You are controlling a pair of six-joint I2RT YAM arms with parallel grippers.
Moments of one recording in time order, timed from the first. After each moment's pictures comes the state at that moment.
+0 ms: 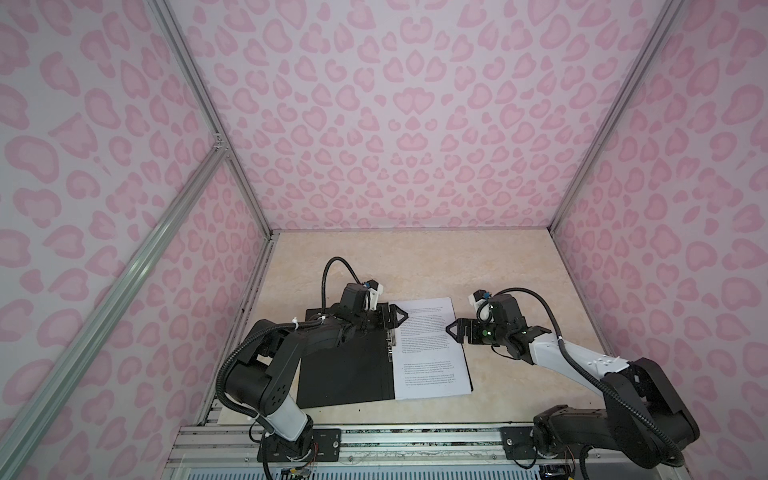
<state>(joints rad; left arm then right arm) -0.45 1.65 0.71 0.19 0.52 -0.61 0.38 1.34 0.54 -0.06 -0.37 0.46</state>
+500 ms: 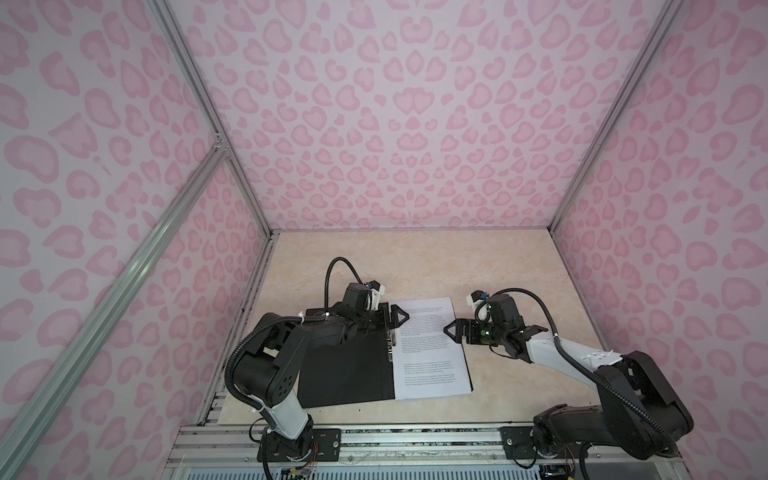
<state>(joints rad) -0.45 1.69 0.72 0.20 0.55 -0.60 0.38 1.37 0.55 -0.03 -0.39 0.47</state>
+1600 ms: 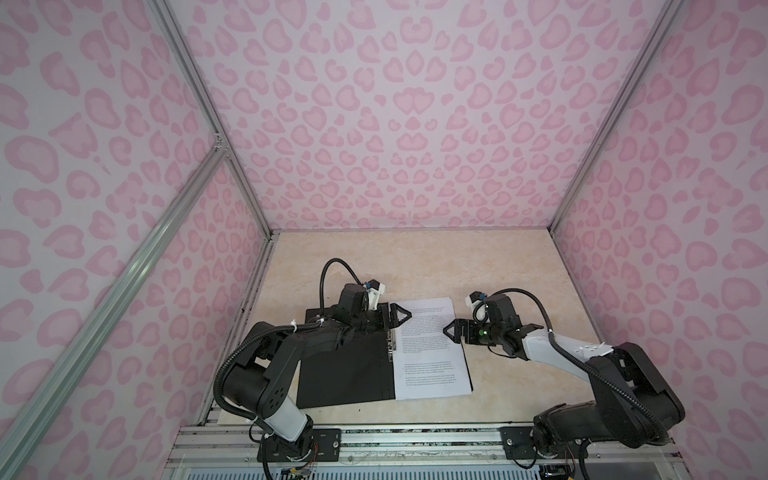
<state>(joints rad) -0.45 1.61 0.67 0.28 0.64 -0.69 0.38 1.43 0.56 -0.02 -0.38 0.47</state>
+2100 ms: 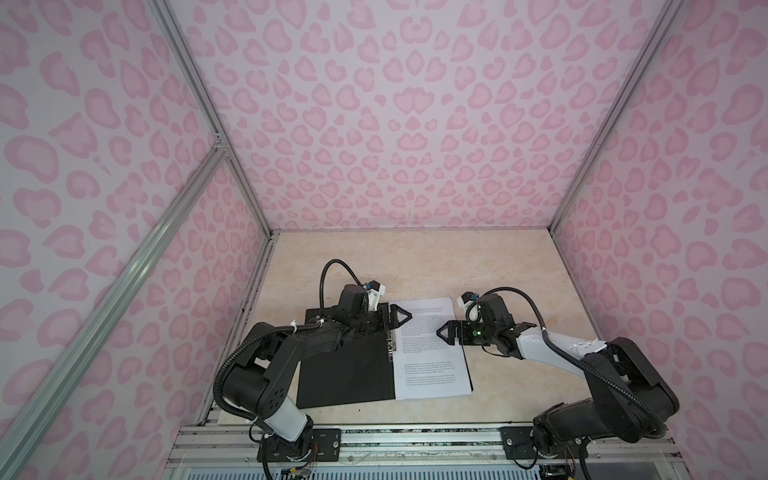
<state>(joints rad) -0.45 1.61 0.66 0.29 0.65 -0.70 0.44 1.46 0.59 -0.01 -0.38 0.46</state>
